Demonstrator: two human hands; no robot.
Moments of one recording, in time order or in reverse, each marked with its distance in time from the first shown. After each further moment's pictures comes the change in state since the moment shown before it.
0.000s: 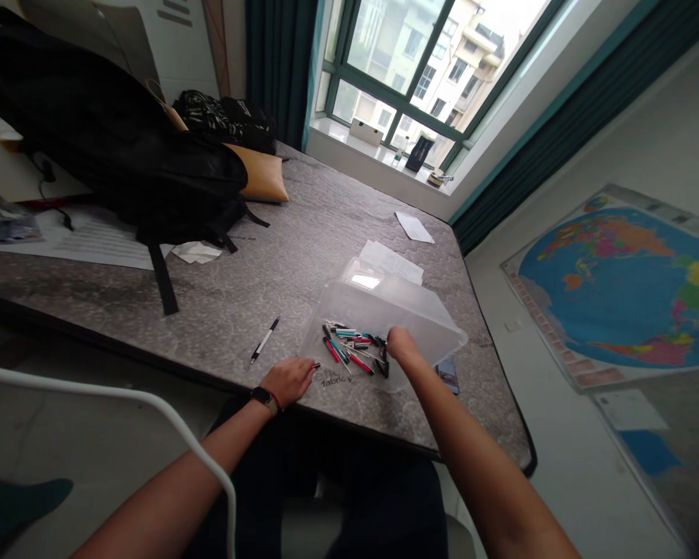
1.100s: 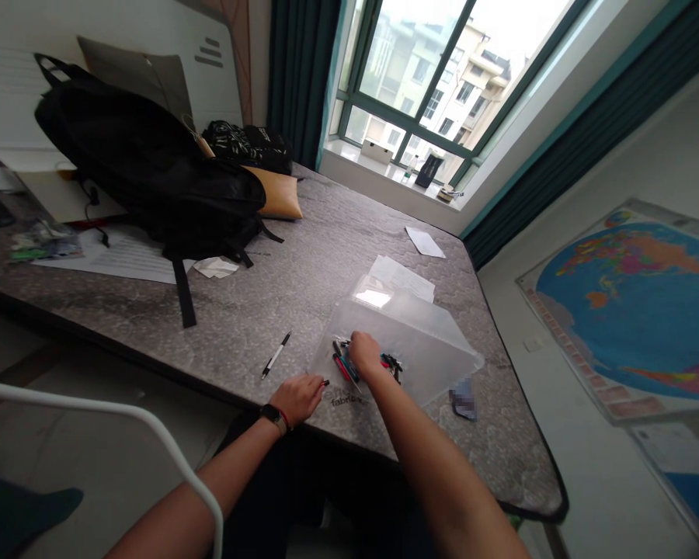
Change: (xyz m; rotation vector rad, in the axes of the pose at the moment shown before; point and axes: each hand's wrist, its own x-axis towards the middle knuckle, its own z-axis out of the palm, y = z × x) left_hand 0.001 0.001 -0.001 0.001 0.027 -0.028; right_hand 0.006 -0.122 0.018 0.040 0.137 -0.179
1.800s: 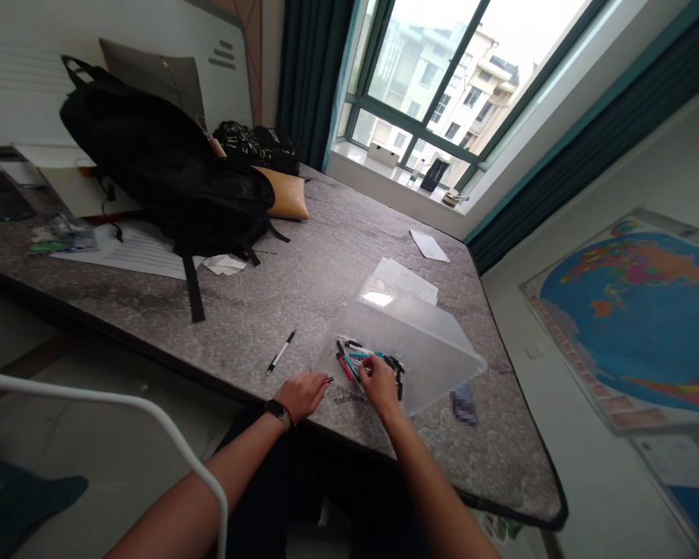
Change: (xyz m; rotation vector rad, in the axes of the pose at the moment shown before) left_hand -0.002 -0.003 0.004 -0.049 -0.012 -0.025; right_hand -0.082 0.032 0.017 0.467 0.263 -0.096
